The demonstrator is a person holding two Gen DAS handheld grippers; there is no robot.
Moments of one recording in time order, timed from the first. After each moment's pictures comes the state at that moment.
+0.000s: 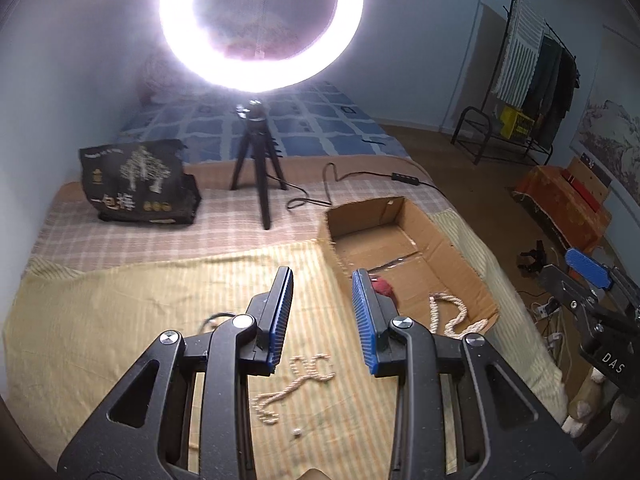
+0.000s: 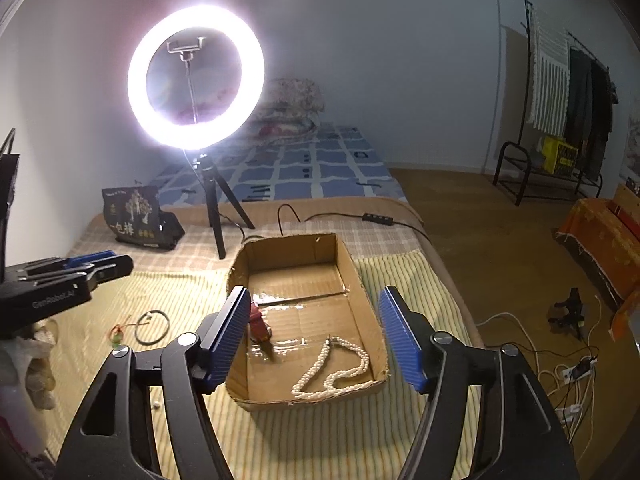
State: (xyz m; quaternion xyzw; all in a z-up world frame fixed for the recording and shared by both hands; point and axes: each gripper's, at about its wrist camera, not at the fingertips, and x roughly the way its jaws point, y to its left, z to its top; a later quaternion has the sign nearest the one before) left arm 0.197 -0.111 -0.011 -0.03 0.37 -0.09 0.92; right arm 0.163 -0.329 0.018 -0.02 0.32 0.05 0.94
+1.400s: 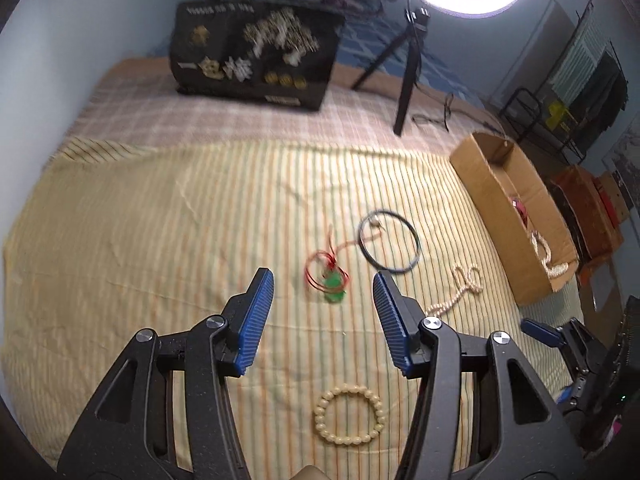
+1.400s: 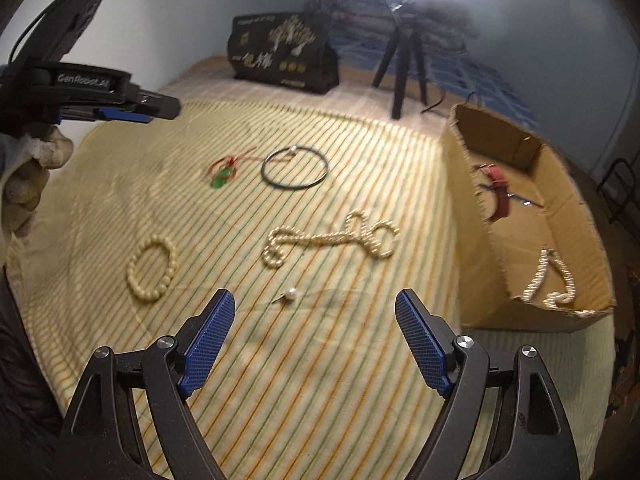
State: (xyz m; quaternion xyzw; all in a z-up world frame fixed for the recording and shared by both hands) left arm 0.185 0.056 -0.115 -0.10 0.49 -0.05 0.86; right arm 0.130 -0.171 -0.121 -0.13 0.47 0.23 0.84
